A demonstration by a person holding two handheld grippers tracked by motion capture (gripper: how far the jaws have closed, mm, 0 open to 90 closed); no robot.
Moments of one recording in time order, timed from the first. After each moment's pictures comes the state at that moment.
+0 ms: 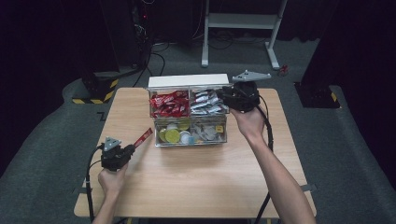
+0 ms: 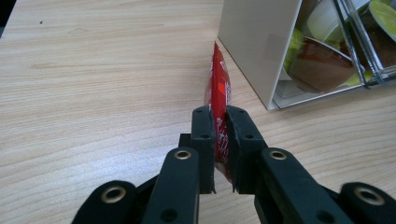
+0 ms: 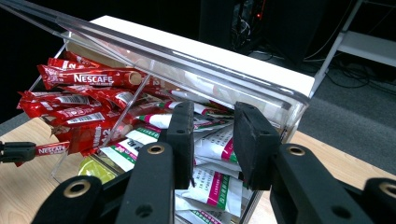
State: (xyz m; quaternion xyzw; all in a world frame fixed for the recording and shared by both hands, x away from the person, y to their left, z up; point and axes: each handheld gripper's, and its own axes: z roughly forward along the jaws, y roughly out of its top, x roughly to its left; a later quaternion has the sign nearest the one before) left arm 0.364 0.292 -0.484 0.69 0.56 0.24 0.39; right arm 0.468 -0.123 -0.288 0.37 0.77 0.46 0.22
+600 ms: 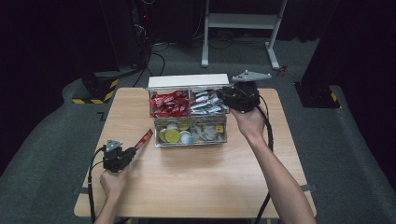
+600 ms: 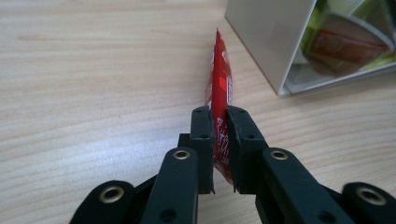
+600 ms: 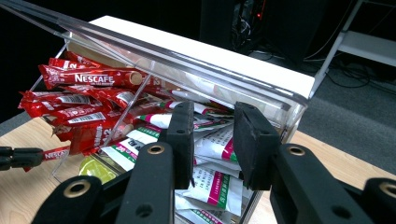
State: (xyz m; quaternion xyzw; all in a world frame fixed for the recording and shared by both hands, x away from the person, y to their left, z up) left arm 0.366 0.294 -0.502 0.69 0.58 0.23 0.37; right arm 0.468 -0.124 -0.287 0.37 0.77 0.46 0.22
